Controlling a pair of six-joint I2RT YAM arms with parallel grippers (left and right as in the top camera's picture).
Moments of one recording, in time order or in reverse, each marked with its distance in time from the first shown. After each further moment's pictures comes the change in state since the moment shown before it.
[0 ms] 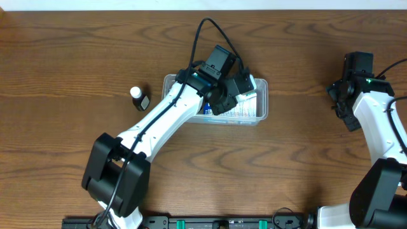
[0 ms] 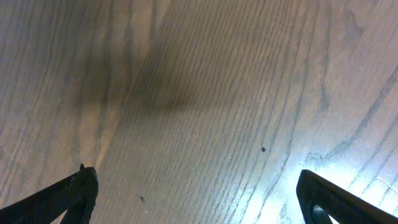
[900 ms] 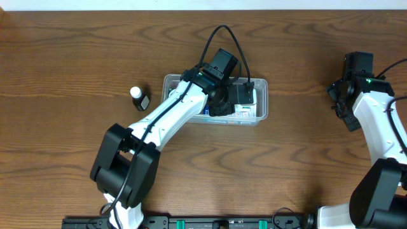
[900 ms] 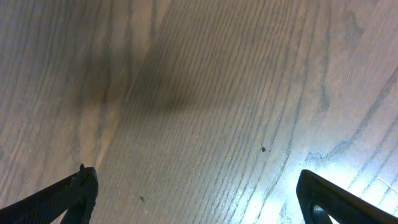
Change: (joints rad) left arm 0.000 0.068 0.000 0.001 0.019 0.279; right arm 0.000 0.000 0.000 0.000 0.000 0.000
